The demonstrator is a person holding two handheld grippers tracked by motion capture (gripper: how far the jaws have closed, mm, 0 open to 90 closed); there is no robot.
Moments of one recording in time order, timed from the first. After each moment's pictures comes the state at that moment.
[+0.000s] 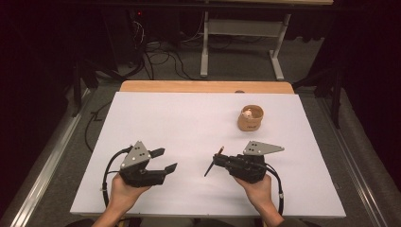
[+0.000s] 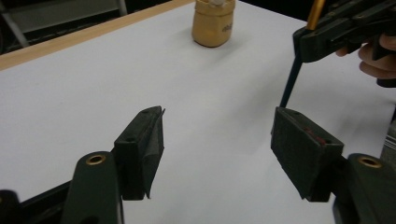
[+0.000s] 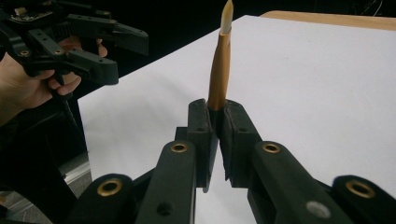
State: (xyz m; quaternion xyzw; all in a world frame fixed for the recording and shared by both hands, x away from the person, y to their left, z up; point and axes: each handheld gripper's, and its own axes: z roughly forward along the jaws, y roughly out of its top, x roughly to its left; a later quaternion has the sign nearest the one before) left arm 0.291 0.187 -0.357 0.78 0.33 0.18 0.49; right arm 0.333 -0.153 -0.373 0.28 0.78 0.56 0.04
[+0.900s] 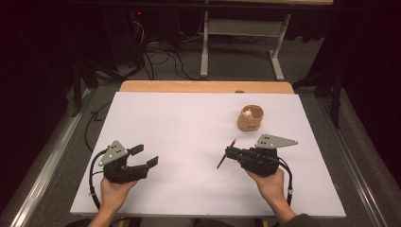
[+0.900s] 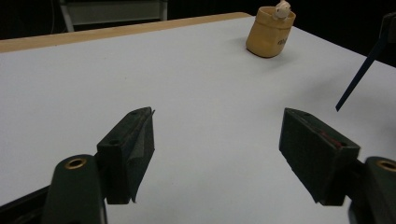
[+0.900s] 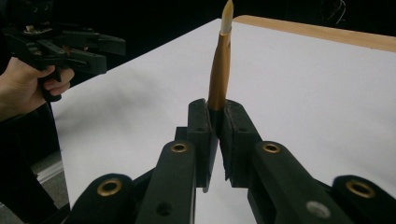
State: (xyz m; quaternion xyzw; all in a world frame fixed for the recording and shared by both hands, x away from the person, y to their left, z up) left arm 0.301 0.233 -0.386 0.73 0.41 0.19 0.52; right arm 0.342 -0.179 -0.354 0.30 0.79 0.54 0.08
